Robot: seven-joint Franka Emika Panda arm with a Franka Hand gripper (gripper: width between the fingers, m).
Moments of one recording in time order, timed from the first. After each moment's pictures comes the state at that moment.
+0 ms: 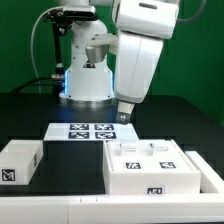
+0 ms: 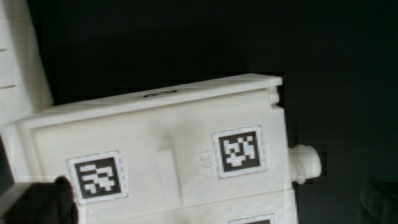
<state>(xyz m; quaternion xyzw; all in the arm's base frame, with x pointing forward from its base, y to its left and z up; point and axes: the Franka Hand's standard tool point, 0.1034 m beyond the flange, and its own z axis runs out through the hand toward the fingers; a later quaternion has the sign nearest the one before) 0.576 0.016 0.119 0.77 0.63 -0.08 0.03</state>
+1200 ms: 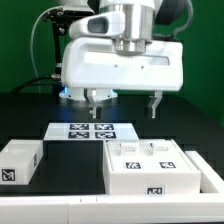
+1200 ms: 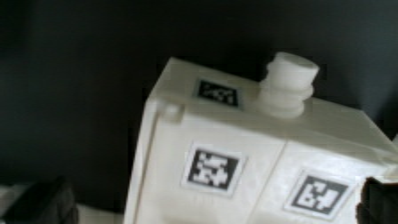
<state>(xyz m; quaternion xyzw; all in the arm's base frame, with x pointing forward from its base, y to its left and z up) 0.526 0.025 0.088 0.99 0.09 0.11 0.02</state>
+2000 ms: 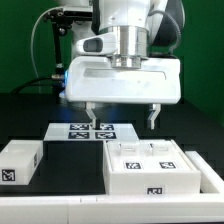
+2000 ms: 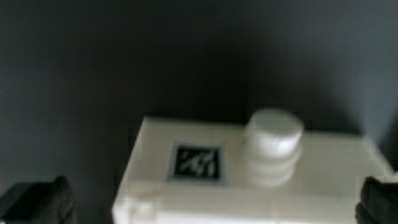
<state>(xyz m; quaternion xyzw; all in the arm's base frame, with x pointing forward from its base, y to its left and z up) 0.504 0.026 0.062 0.98 0.04 0.20 0.03</state>
